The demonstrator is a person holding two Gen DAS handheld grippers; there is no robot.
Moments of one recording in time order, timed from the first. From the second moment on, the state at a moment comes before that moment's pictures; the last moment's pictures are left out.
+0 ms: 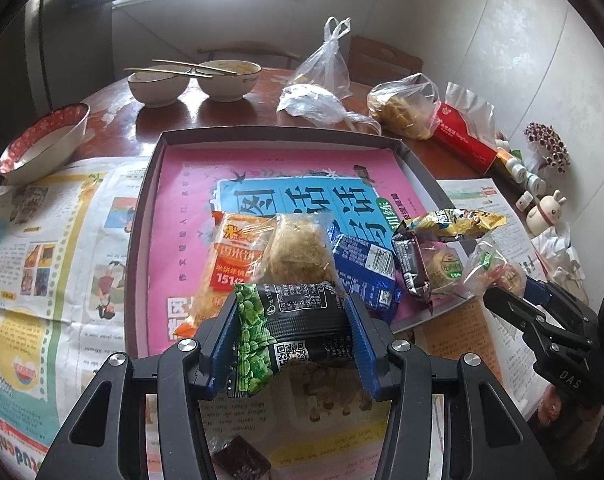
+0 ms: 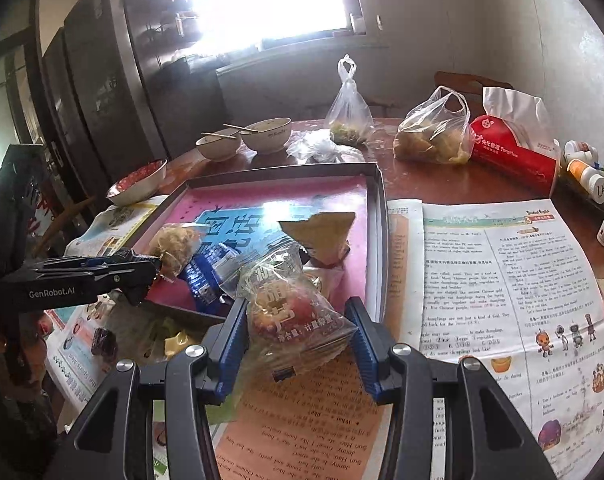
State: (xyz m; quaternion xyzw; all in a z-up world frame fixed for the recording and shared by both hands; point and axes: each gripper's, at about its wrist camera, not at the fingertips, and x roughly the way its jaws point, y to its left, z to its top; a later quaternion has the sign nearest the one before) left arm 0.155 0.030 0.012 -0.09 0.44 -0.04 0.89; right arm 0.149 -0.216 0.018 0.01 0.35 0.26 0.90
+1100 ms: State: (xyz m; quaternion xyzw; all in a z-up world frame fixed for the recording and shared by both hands) left arm 0.185 0.019 -0.002 -0.08 0.46 -0.05 0.88; right arm 0.186 -0.187 0.016 0.01 0.36 0.28 0.89
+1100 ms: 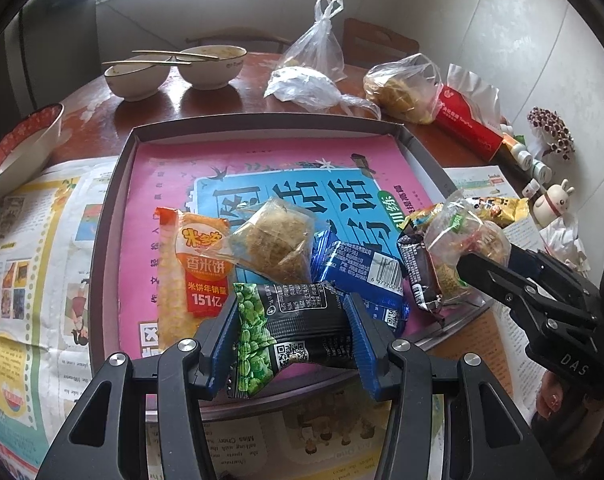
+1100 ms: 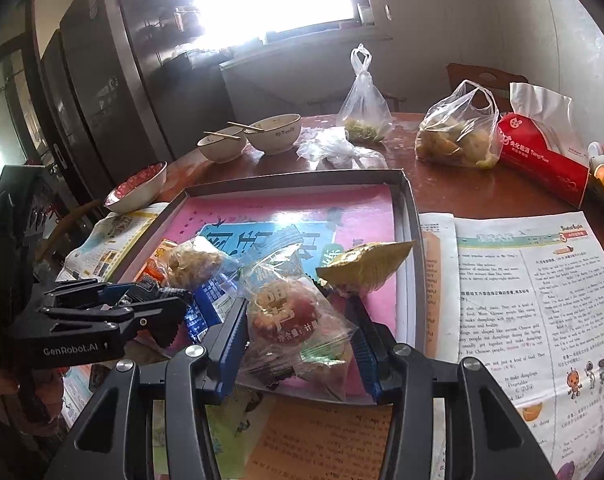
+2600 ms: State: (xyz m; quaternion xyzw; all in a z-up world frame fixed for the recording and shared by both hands) left arm 0.187 0.021 -0.006 -0.08 0.46 -0.06 0.88; right arm 0.198 -0.178 0.008 0.02 0.37 0.25 0.90
